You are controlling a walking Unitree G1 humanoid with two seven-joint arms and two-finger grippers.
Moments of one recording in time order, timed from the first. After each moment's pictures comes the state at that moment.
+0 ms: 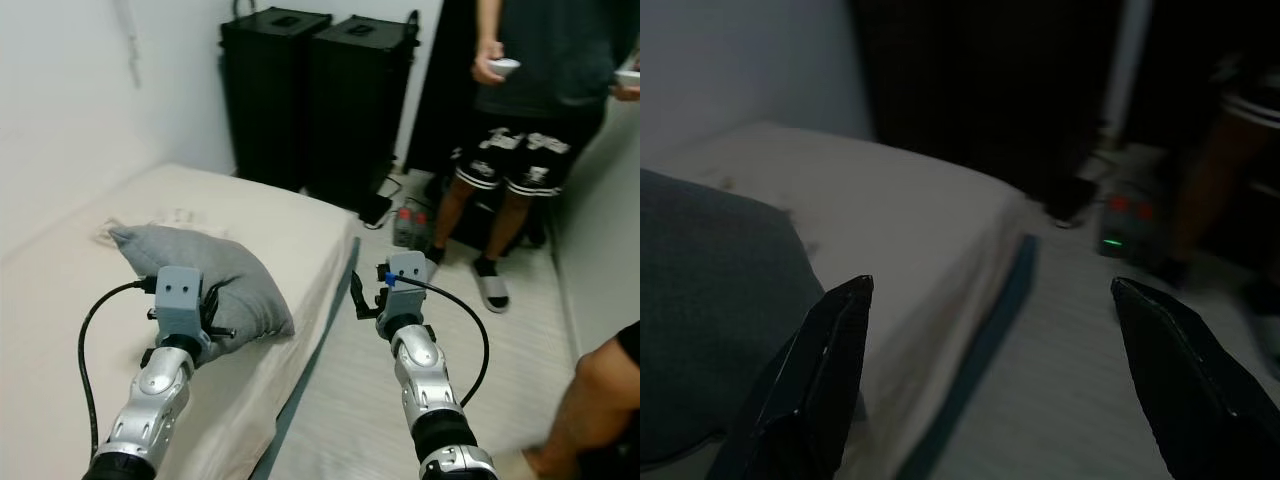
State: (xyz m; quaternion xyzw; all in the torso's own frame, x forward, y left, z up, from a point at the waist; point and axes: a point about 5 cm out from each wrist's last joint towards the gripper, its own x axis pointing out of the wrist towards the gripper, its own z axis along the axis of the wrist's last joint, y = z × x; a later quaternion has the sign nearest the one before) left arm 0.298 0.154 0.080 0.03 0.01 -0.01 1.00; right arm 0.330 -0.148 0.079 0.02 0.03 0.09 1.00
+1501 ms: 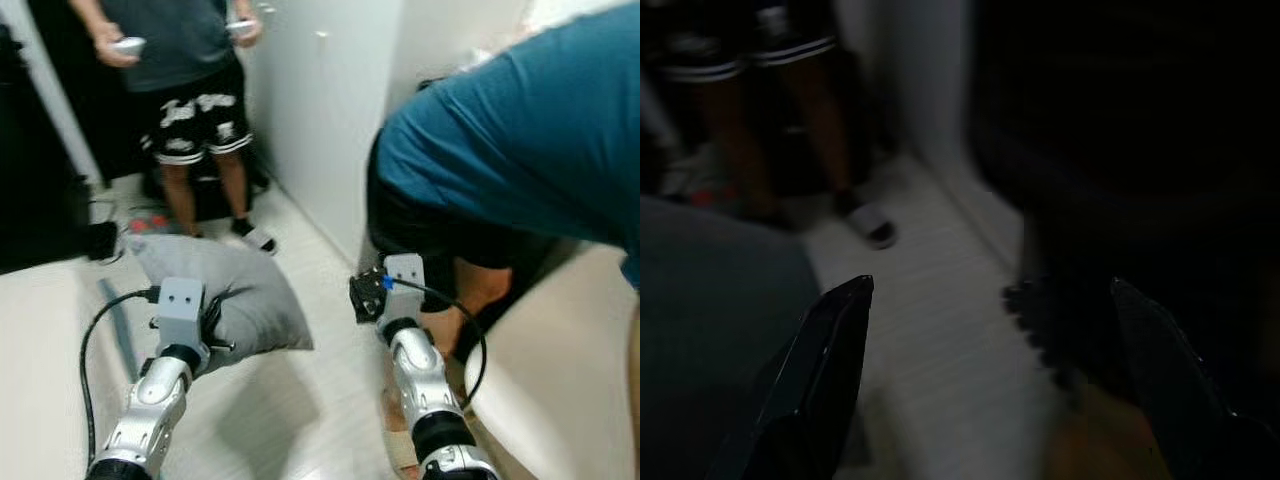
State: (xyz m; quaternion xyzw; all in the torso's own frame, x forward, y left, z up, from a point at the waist) left arm 0.292 0.157 0.065 0.04 0.03 -0.02 1.00; right arm 0.330 -0.151 0.071 0.01 0.05 0.08 1.00
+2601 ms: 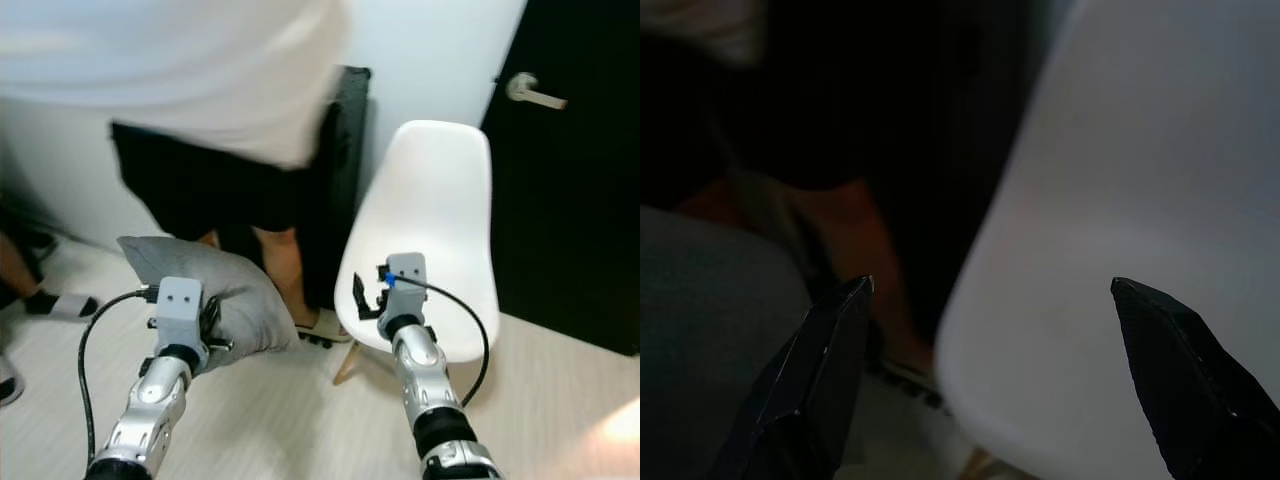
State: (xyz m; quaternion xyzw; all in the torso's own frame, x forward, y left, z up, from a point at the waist) left arm 0.294 0.159 0.066 0.04 0.03 -0.01 1.00; right arm 0.333 -0.151 0.076 0.01 0.04 0.08 1.00
